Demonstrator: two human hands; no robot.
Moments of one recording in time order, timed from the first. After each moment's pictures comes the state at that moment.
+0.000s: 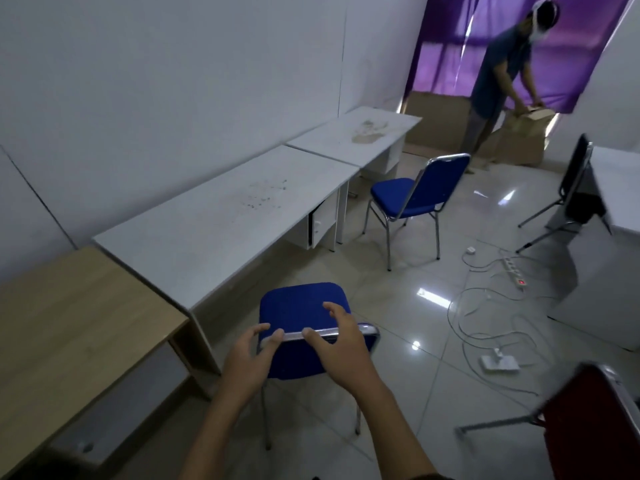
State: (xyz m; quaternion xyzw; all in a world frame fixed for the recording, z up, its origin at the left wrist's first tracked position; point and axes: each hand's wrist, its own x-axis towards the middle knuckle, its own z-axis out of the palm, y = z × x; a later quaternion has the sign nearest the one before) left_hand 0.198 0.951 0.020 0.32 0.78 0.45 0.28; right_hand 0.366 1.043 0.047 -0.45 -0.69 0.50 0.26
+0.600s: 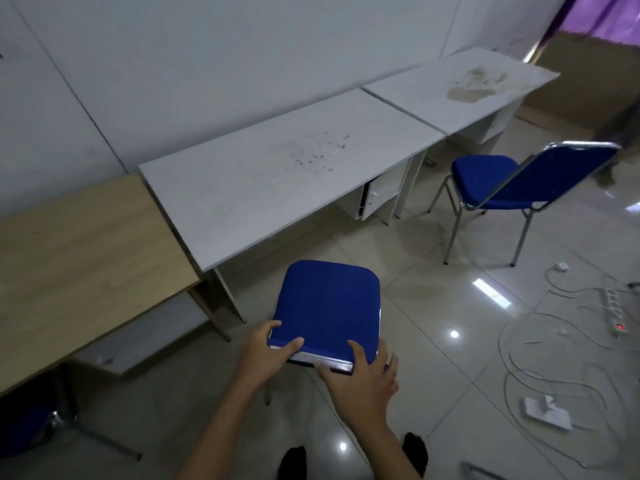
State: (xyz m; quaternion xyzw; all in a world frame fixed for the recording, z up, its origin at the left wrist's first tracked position) left_hand 0.181 1.062 -0.094 0.18 0.86 0.37 0.29; right_hand 0.368 1.157 -0.076 -0.55 -0.77 0.32 0.03
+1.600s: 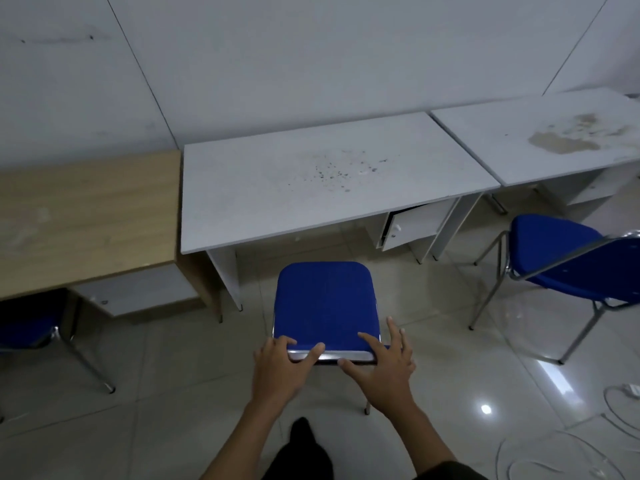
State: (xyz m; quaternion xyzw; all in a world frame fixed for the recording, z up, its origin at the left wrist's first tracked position) left_hand 0.332 1.291 -0.079 0.02 0.92 0.34 0.19; right_hand 0.432 1.487 -0.087 -0.28 -0.89 0.35 0.01
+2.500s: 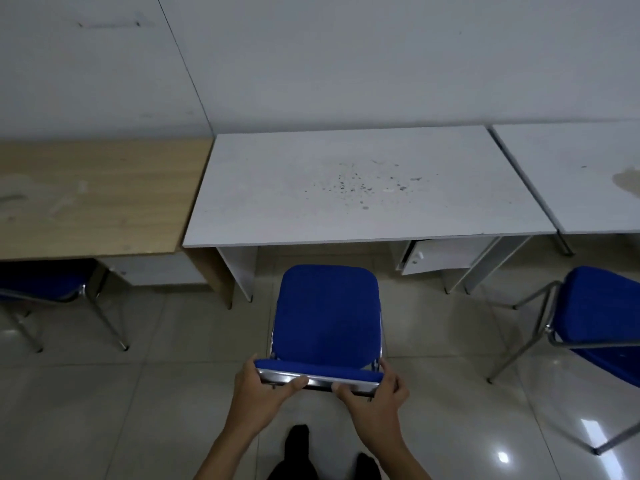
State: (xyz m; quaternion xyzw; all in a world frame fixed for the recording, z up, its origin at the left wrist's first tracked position) left_hand 0.328 1.370 -0.081 -0.20 0.84 0.47 0.21; right_hand 0.393 1.593 -0.085 -0.34 -0.72 0.61 -0.04
